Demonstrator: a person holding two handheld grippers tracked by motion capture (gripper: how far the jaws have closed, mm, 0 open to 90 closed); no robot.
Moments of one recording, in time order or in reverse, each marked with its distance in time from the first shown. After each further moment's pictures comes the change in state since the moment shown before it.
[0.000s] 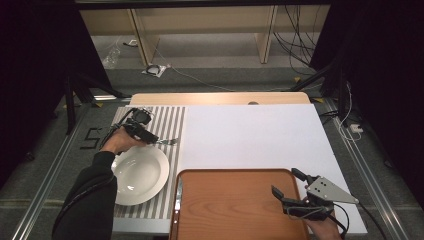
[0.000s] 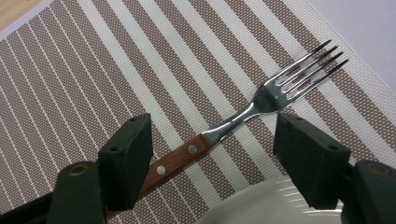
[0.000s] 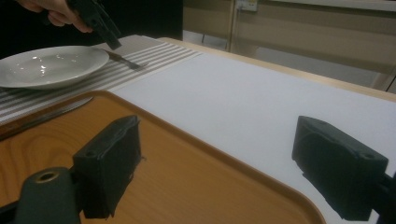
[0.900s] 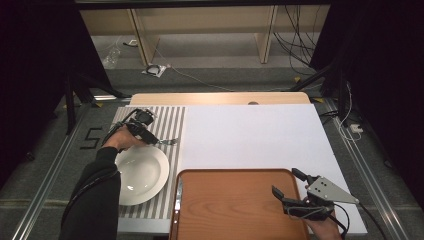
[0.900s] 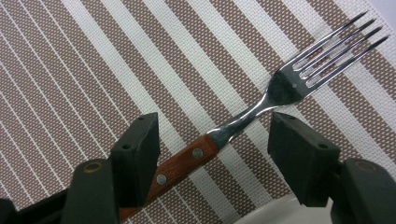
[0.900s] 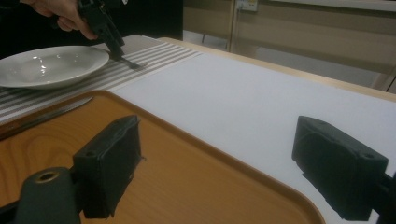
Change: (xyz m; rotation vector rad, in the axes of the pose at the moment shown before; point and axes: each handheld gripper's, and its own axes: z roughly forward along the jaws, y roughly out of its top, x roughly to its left) left arm 0.008 0.004 0.022 0.098 -0.037 0.046; right arm 0.000 0.000 0.000 -0.003 0.002 0.001
